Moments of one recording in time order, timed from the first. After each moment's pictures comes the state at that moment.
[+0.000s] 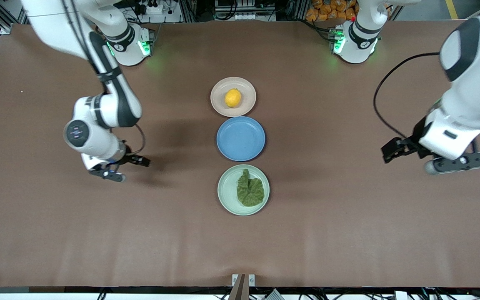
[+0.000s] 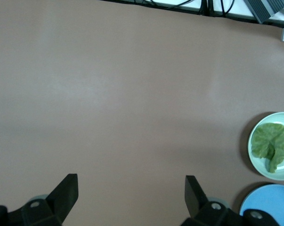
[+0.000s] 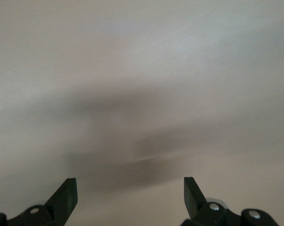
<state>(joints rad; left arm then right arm) -0.17 0.21 -0.02 -1.47 0.02 1.80 -0.32 0.31 0.40 -0.16 -2.06 0.17 2.38 0.29</state>
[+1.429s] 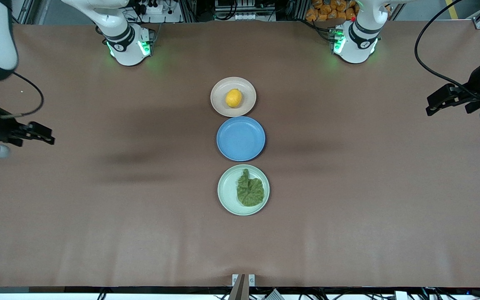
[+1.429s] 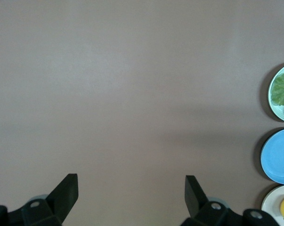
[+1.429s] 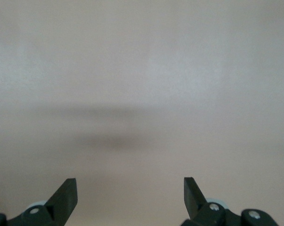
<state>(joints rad) -0.01 0.04 -0.08 -1.48 0.02 1.53 -0.14 -0.08 0.08 -0.01 -1.72 0.02 1.81 -0.15</state>
